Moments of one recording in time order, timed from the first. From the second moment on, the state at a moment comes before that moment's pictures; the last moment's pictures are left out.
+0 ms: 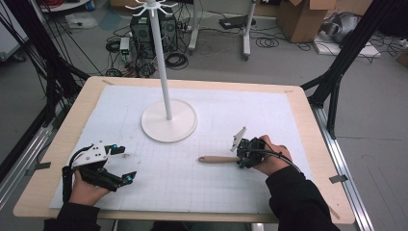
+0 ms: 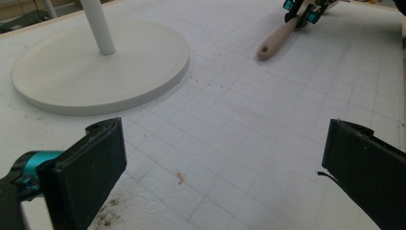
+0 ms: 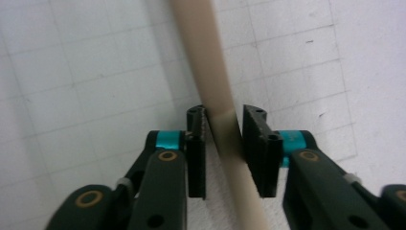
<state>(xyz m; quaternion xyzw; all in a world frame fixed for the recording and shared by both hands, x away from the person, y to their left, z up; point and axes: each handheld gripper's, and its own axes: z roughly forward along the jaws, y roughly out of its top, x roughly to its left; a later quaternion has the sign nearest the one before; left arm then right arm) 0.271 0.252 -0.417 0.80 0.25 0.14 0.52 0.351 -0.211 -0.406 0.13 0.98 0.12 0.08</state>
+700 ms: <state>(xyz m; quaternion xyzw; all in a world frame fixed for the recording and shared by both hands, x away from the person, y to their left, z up) 0.271 0.253 -0.418 0.80 0.25 0.14 0.52 0.352 -0.221 -0.399 0.16 0.97 0.16 0.05</state>
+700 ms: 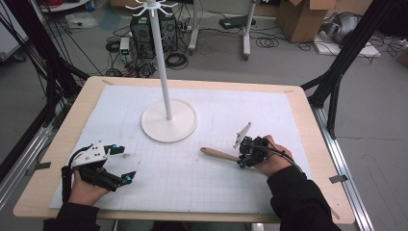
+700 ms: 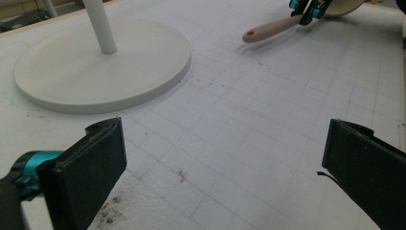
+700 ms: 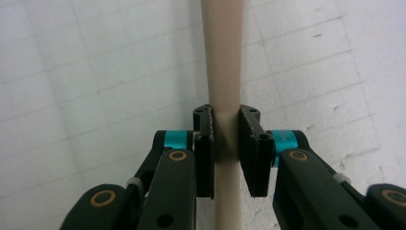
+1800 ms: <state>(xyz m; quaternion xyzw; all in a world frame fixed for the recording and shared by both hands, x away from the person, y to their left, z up) 0.268 0.260 -0.403 0.79 0.25 0.16 0.54 0.351 -0.251 -0.306 0.18 0.91 0.37 0.08</state>
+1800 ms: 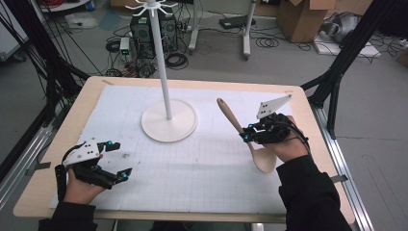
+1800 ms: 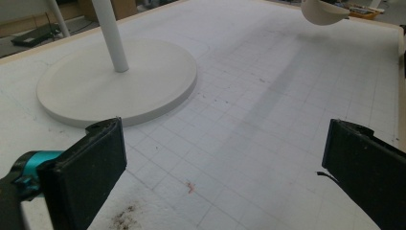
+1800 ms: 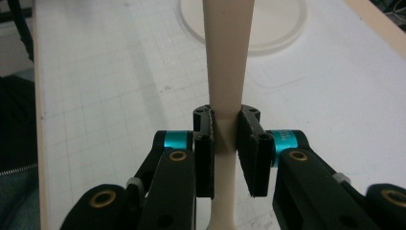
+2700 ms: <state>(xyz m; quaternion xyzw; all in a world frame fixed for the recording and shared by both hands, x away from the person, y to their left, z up) 0.267 0.254 -0.398 0.79 0.24 0.15 0.54 0.391 -0.210 -0.241 0.14 0.90 0.40 0.08</state>
